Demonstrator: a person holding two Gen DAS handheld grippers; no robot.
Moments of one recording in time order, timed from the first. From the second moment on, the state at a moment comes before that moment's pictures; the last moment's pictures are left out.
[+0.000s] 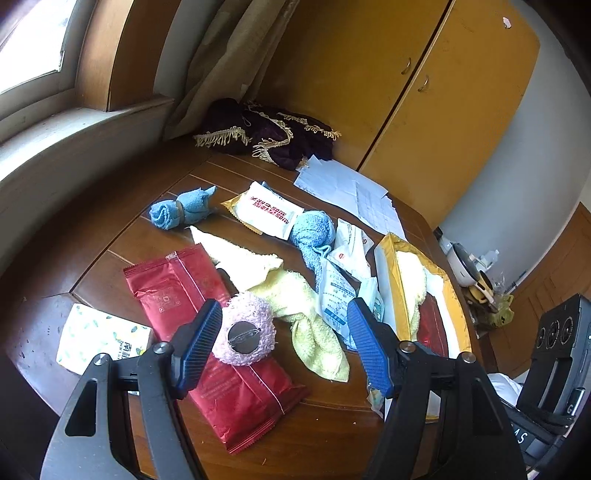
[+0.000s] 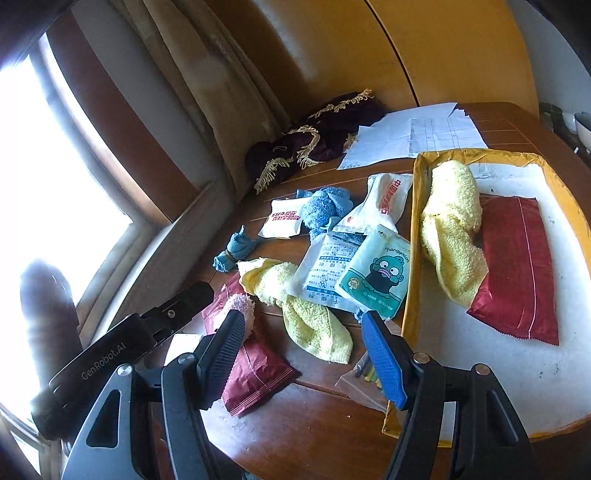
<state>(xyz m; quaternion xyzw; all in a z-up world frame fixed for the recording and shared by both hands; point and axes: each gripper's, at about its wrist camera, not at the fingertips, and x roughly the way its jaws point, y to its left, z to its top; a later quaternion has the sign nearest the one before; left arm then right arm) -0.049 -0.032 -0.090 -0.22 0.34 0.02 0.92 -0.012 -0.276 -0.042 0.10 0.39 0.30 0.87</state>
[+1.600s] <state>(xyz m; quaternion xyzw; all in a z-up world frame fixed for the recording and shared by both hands) -0.094 0.048 -0.089 -0.20 0.33 0.12 0.91 -0.024 -0.246 -0.052 0.08 0.40 0.34 0.85</state>
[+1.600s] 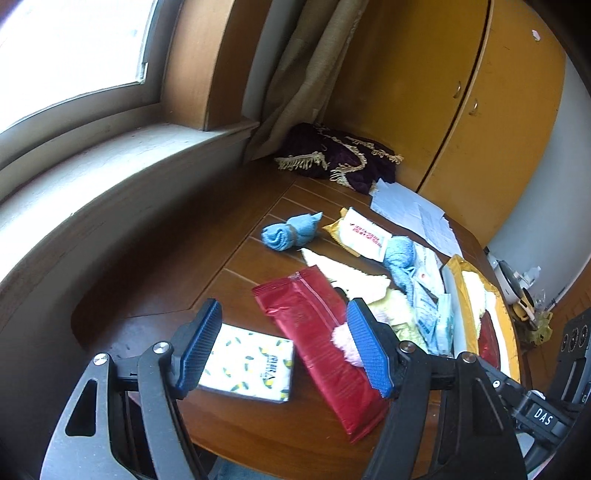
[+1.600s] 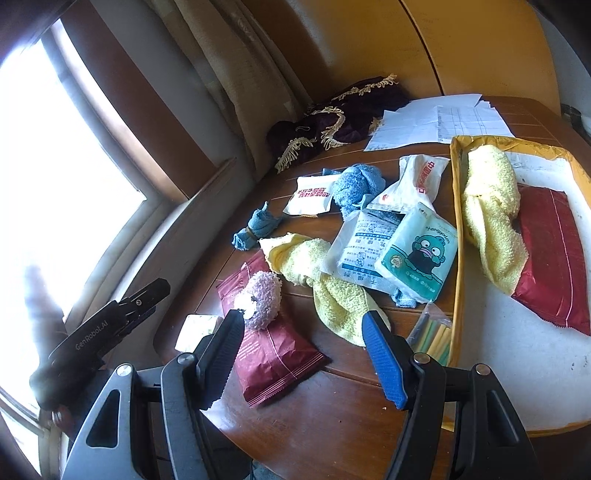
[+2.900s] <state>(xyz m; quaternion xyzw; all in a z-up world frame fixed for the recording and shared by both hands) -0.097 0.051 -0.150 -0.16 0.38 0.13 0.90 -0.009 -0.165 -0.080 0.00 0.42 0.35 0.84</state>
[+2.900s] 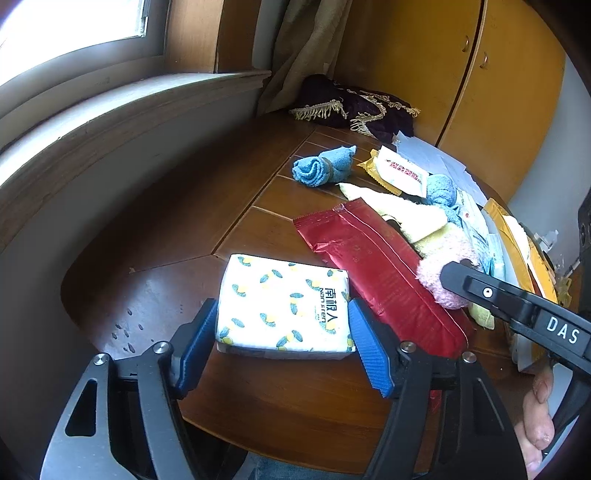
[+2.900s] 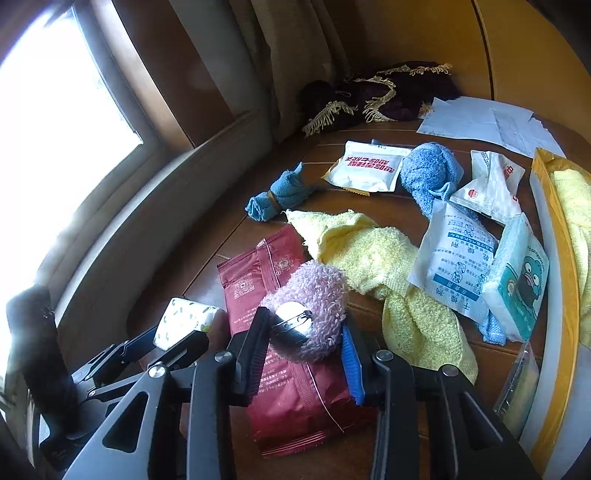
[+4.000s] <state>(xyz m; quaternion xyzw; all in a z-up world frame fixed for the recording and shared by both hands) -0.007 -0.155 -0.071 -0.12 0.37 -0.15 0.91 0.010 -0.392 -0.060 0.08 0.40 0.12 0.90</state>
